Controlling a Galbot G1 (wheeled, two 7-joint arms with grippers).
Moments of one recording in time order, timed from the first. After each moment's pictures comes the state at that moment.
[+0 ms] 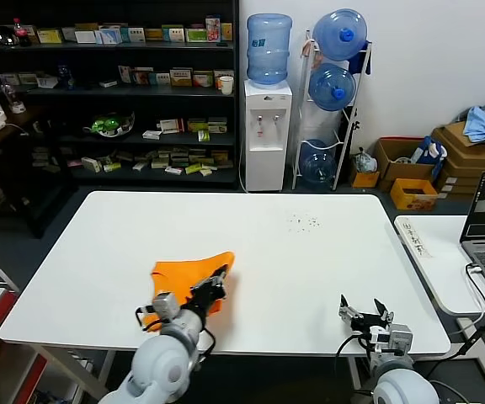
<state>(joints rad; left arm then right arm) 1.12 -1.23 -0.06 -1.89 -0.86 0.25 -0.34 -1.42 1.18 0.46 1.91 0.51 -0.37 0.32</state>
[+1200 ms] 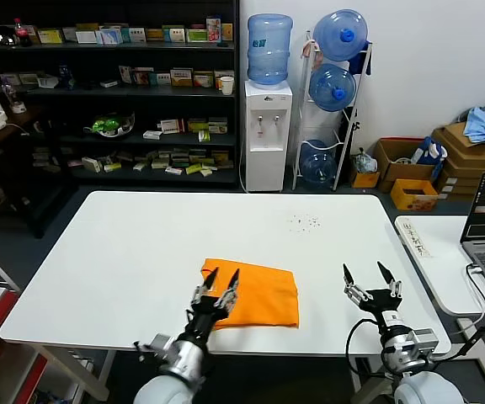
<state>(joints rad) 1.34 -1.31 -0.16 -1.87 -0.47 -0.09 -0.06 -1.47 1.18 0.58 1.94 0.38 -0.01 0.02</state>
